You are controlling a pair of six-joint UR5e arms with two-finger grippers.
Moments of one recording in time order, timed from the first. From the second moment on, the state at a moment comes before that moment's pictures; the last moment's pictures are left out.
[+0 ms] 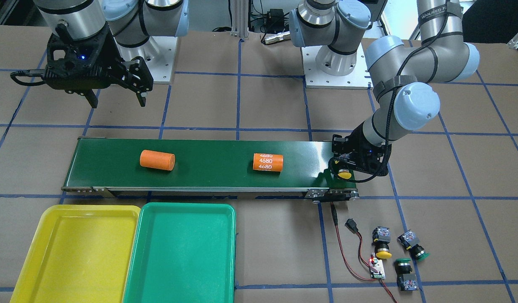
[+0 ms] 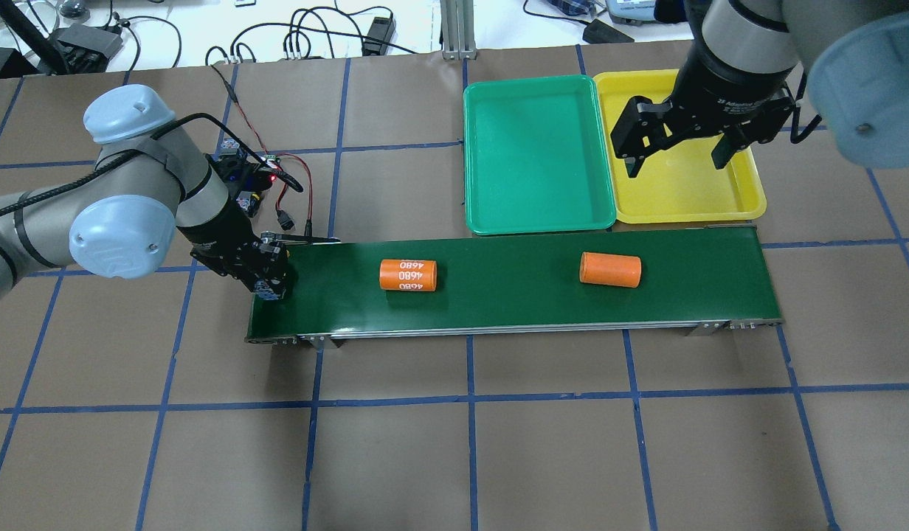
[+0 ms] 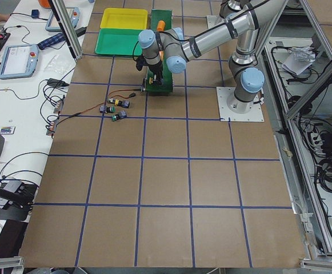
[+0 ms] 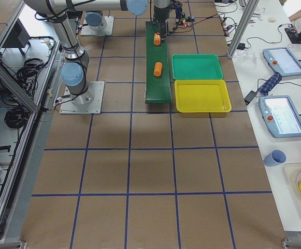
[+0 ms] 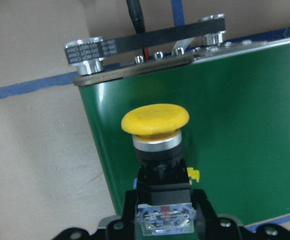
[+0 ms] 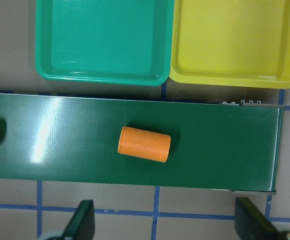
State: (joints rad) left arm -1.41 -1.75 -1.94 -1.23 1.50 0.34; right arm 1.60 -1.60 1.60 -1.62 -1.57 -0.04
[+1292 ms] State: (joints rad) left arm -1.22 -1.93 -1.62 -1.11 1.58 0.32; right arm 1.60 -1.60 1.60 -1.62 -1.57 -0.04
